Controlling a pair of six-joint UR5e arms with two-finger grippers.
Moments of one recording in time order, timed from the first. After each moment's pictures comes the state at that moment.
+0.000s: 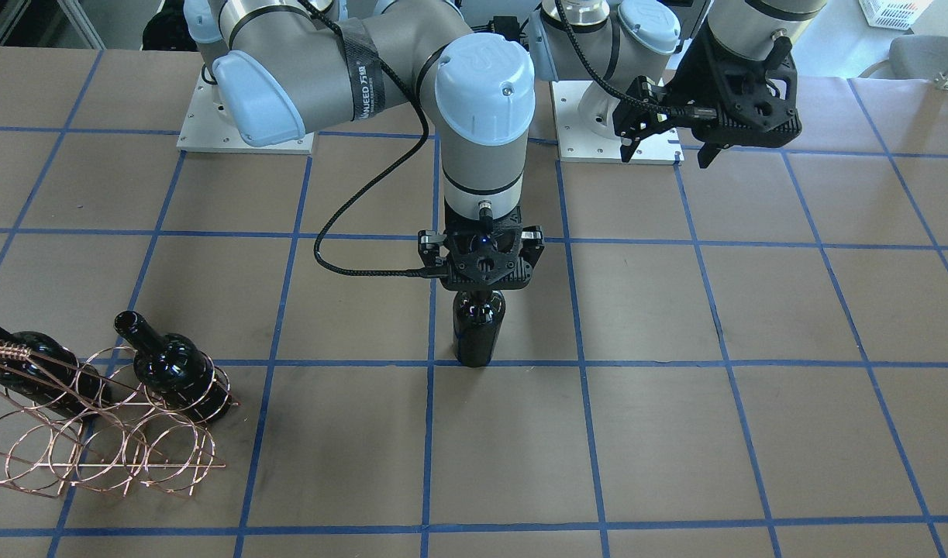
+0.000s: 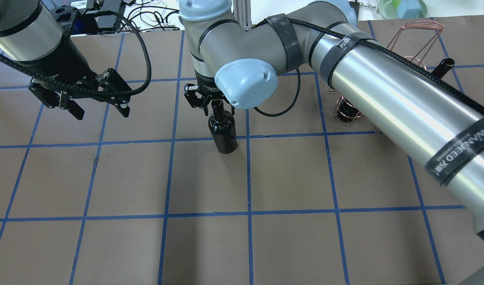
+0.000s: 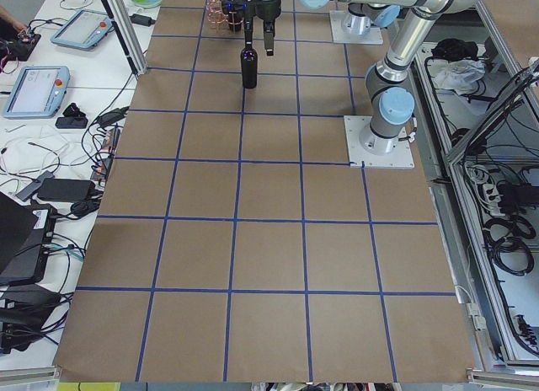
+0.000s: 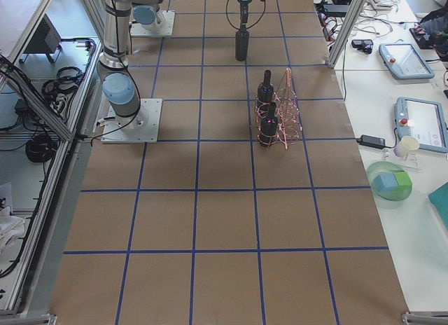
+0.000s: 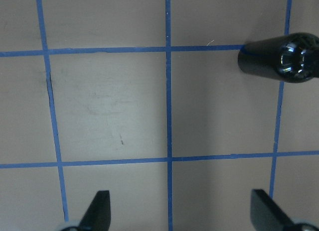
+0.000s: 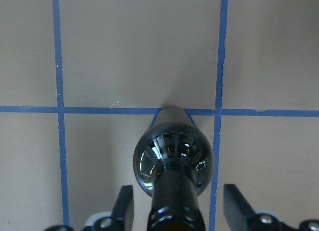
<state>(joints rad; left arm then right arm) -1.50 -1.48 -1.58 -1.72 1.53 0.08 2.04 -1.16 1.36 -1.81 -1.52 0.45</state>
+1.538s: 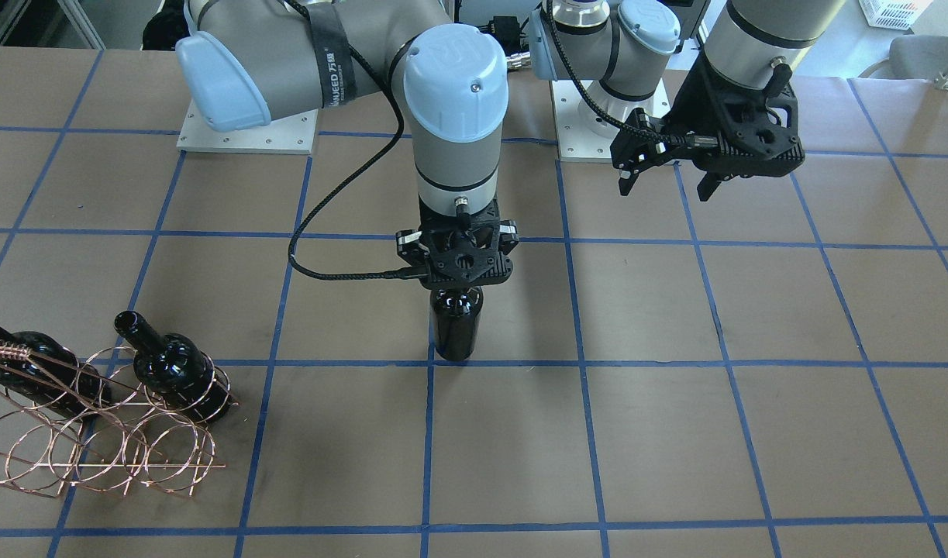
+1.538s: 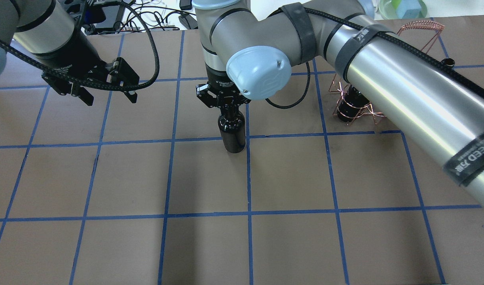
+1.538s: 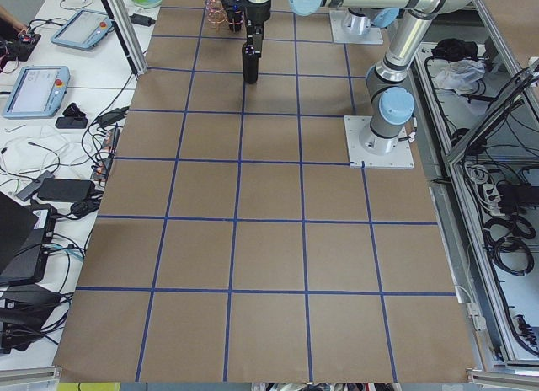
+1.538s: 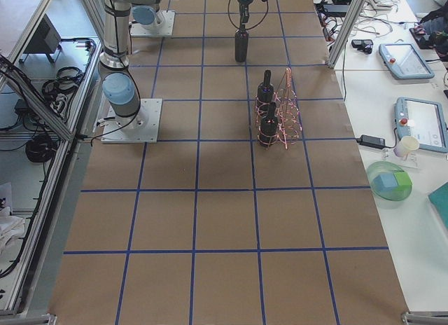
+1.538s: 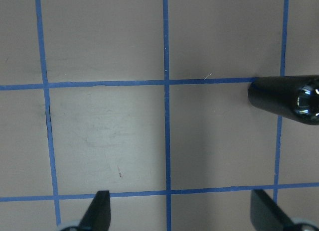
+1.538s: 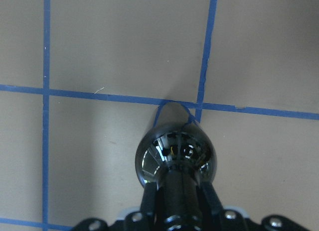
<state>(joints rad) -1.51 -1.52 -1.59 -1.59 1.52 0.07 1.99 -1.20 1.36 -1.71 -1.52 0.31</state>
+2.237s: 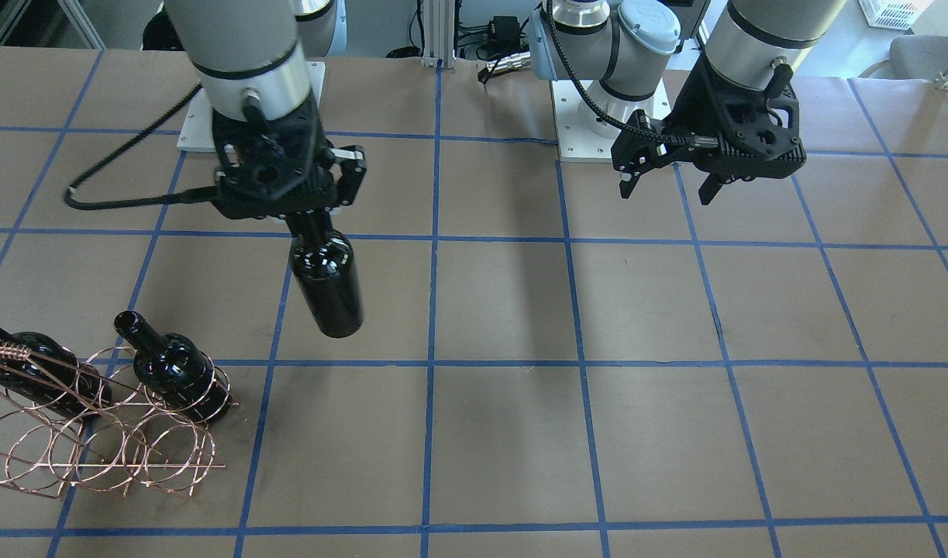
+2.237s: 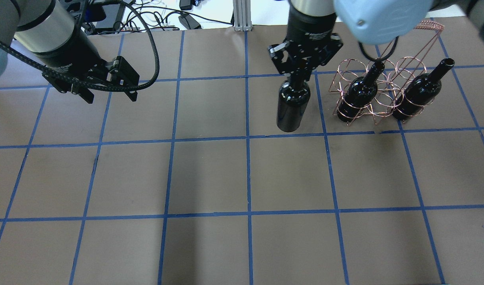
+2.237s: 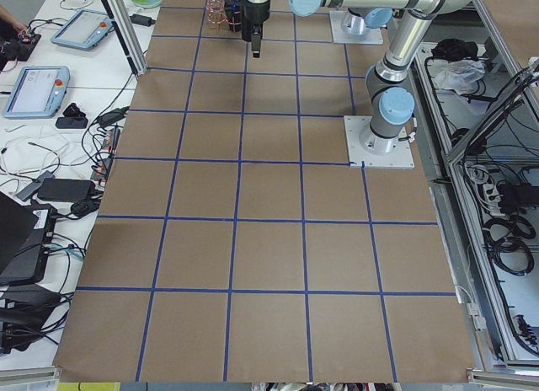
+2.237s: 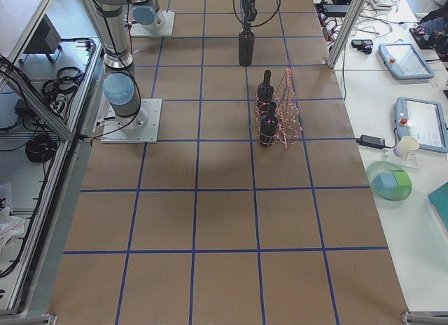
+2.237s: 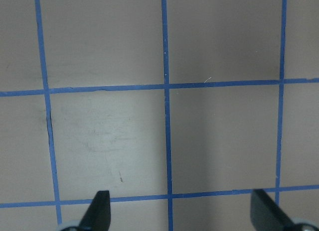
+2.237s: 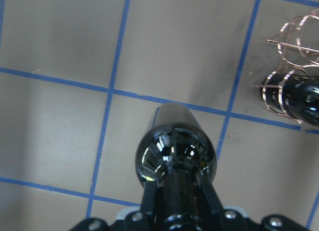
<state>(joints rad) -1.51 -1.52 -1.59 -1.58 1.52 0.08 1.73 -1.43 1.36 -1.50 -1.56 -0.05</state>
